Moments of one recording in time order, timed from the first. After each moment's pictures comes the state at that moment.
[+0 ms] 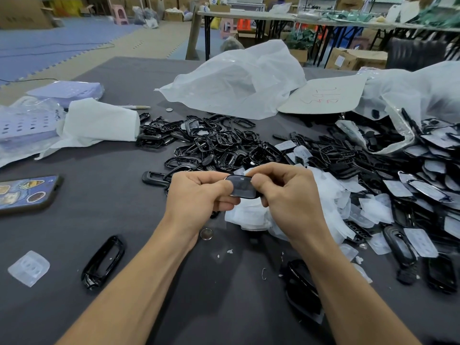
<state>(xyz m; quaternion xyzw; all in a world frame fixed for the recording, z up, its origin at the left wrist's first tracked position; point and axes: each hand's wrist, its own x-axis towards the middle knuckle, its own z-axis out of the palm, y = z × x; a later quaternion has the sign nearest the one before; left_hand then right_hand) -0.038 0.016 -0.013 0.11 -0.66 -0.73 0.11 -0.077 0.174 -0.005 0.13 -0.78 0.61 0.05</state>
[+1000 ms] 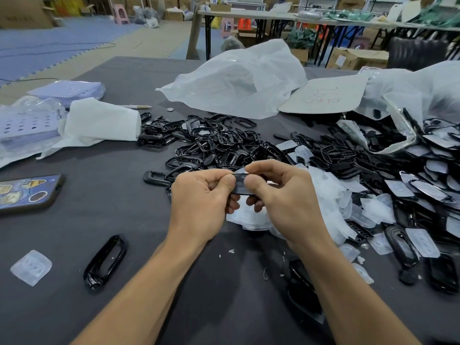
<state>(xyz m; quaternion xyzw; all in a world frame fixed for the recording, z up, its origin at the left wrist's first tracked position) -0.037 0.026 -0.018 0.08 -0.72 -0.65 0.22 -0.074 0.169 -0.010 0.13 -0.75 0.65 0.02</state>
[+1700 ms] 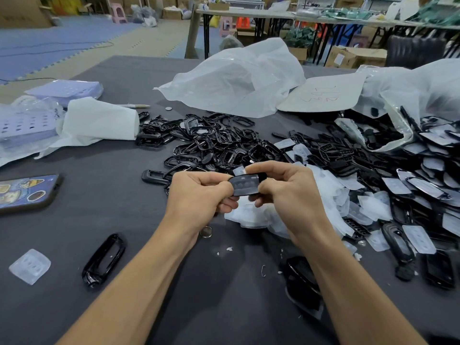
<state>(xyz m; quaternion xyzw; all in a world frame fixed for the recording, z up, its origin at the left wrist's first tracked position) -0.043 0.019 -0.021 0.12 -0.68 -0.71 0.12 -0.076 0.176 -0.001 0.08 -0.74 0.66 -0.03</state>
